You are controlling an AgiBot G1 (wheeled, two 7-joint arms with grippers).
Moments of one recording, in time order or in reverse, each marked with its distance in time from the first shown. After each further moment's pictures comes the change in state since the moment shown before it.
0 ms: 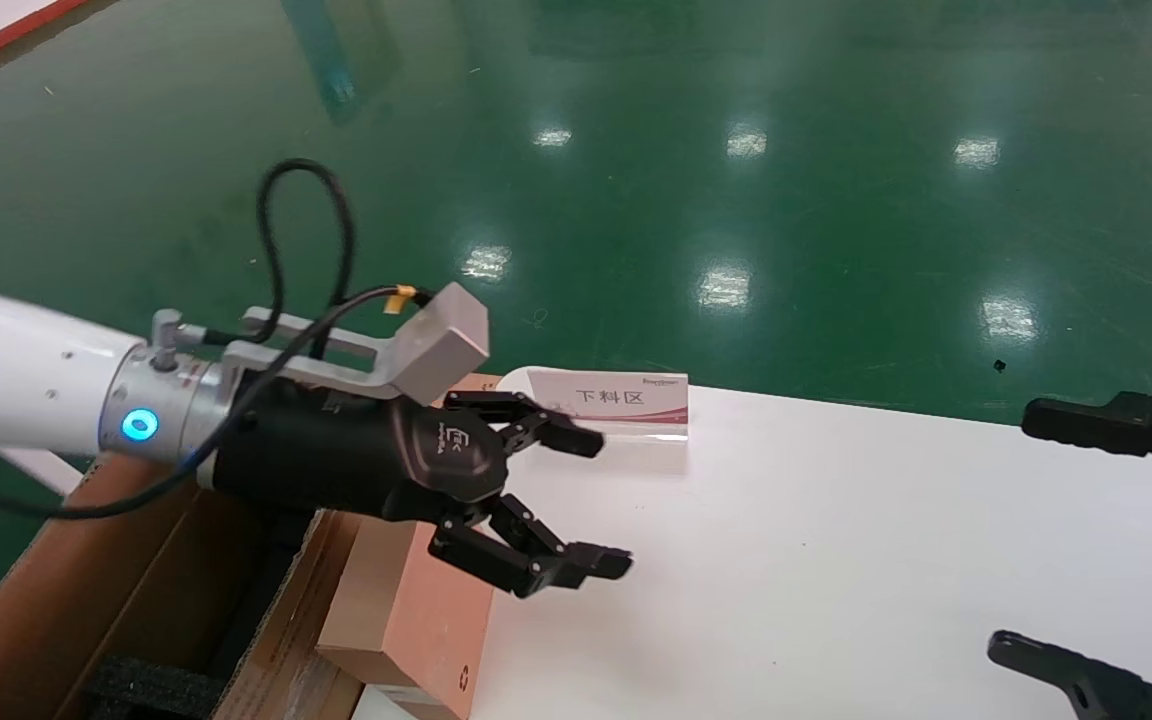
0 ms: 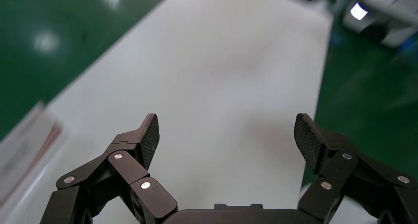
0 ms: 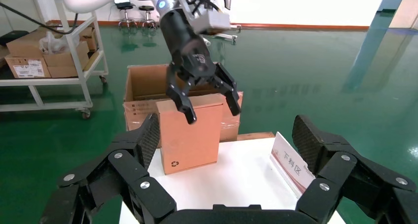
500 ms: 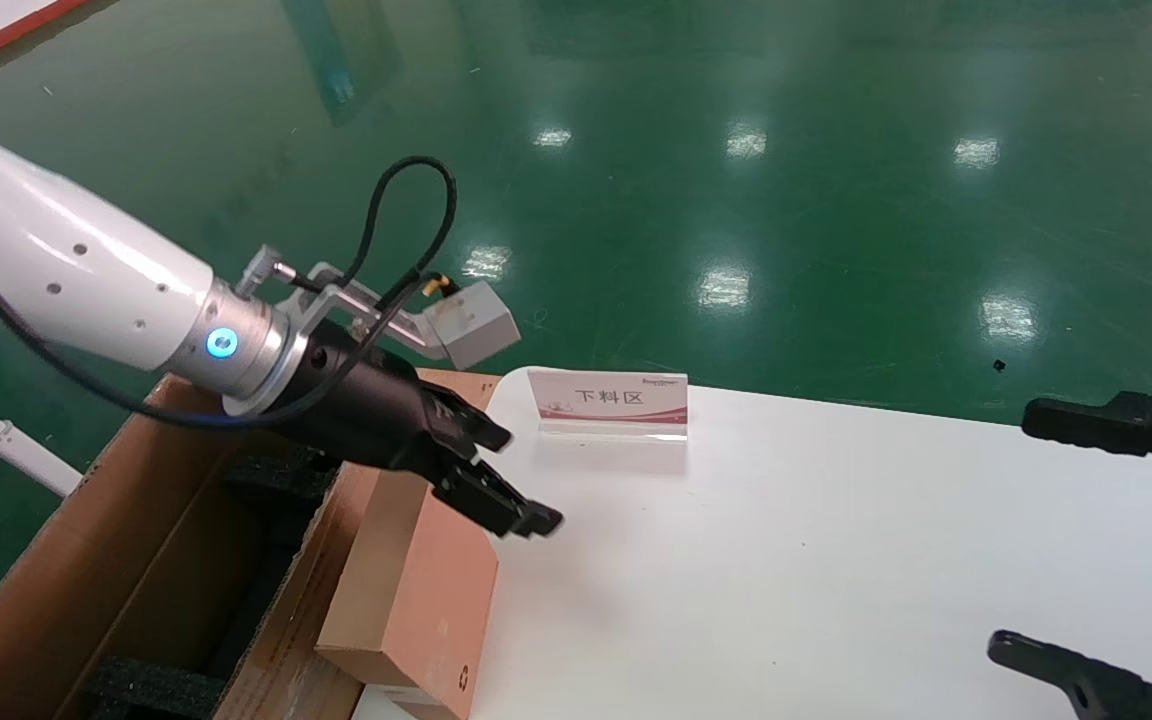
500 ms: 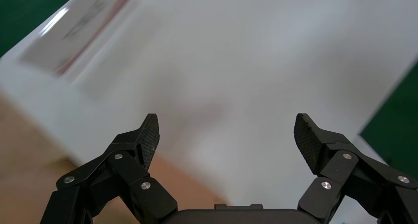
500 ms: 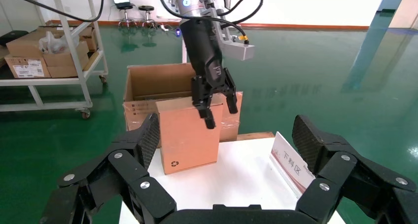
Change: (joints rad) left arm -0.335 0.092 0.289 -0.014 0.399 0.084 -0.484; right arm 0.000 0.000 -0.001 0.000 0.001 0.000 -0.001
